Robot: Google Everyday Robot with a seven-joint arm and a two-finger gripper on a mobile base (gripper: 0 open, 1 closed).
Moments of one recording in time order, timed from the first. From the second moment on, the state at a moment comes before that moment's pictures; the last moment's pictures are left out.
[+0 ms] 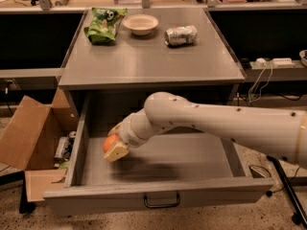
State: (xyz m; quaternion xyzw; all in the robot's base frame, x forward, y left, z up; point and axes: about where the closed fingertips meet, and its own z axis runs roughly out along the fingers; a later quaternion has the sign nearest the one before) arm 0.530 0.120 0.660 -0.62 0.69 0.23 0.30
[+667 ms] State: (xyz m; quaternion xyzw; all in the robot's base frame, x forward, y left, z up) arm 0.545 0.073 0.770 -0.60 0.63 0.25 0.43
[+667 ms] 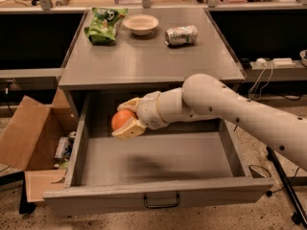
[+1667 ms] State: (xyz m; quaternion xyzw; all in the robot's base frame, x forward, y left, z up) arm 0.624 0.048 0.871 -0.63 0.58 0.17 0.49
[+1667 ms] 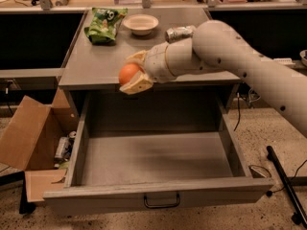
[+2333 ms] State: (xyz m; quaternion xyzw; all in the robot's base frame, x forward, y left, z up) arm 0.657 0.043 0.909 -0.64 0.56 0.15 0.51
